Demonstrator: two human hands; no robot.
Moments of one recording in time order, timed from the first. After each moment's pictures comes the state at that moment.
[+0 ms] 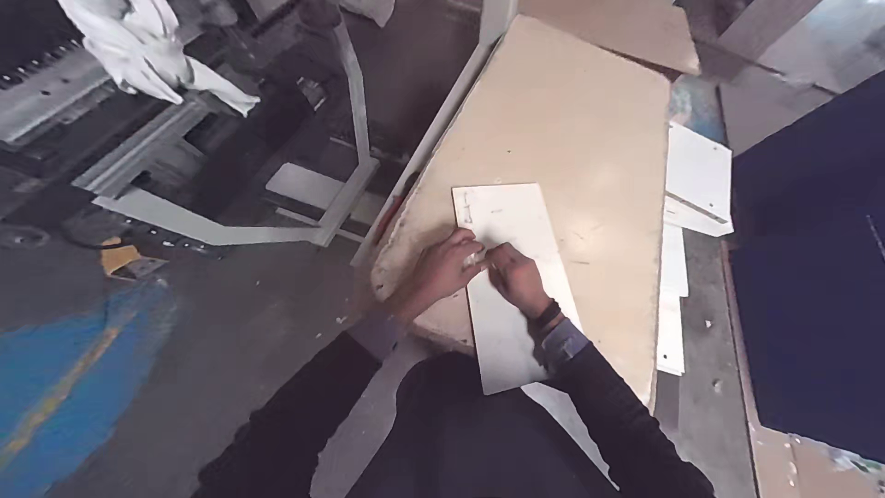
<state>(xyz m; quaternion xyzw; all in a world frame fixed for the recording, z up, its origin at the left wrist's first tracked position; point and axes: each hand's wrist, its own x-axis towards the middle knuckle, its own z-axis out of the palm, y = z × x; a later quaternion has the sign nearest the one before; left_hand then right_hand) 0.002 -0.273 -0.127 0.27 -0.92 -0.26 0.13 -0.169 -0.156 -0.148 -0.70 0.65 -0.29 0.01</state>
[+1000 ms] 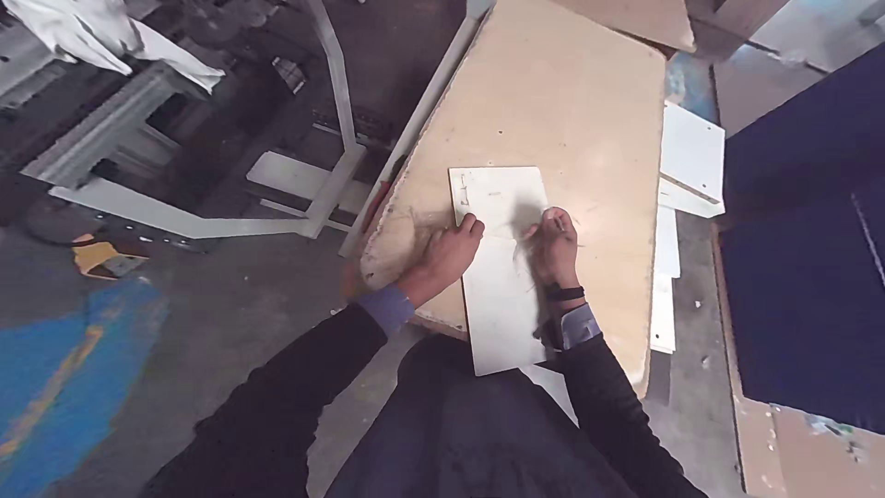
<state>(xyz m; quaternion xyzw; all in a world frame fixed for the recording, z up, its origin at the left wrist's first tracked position) -0.022 -0.250 -0.118 0.28 -0.95 -0.09 0.08 -0.205 -0.140 -0.123 -0.24 0.58 -0.72 0.32</state>
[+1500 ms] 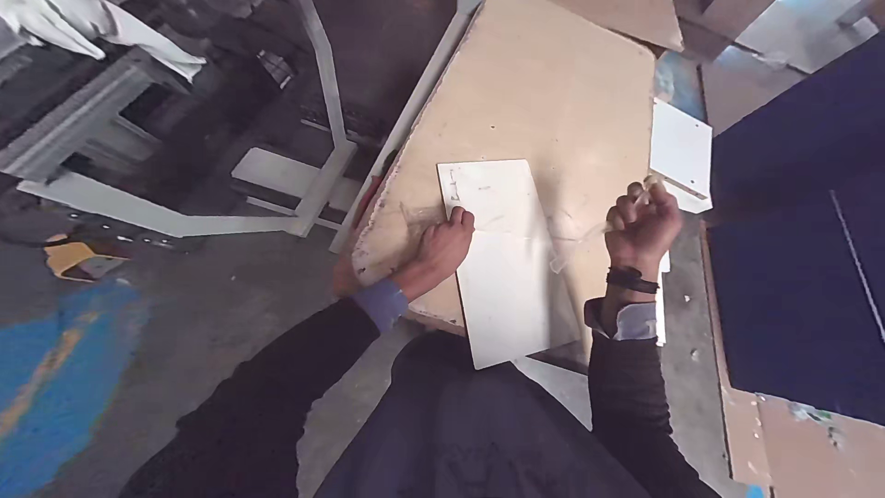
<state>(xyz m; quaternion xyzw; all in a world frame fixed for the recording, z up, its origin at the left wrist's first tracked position) -0.027 -0.246 -0.124 0.33 -0.94 -0.08 0.05 -0.276 -0.083 -0.034 -0.22 0.44 -0.82 0.30</state>
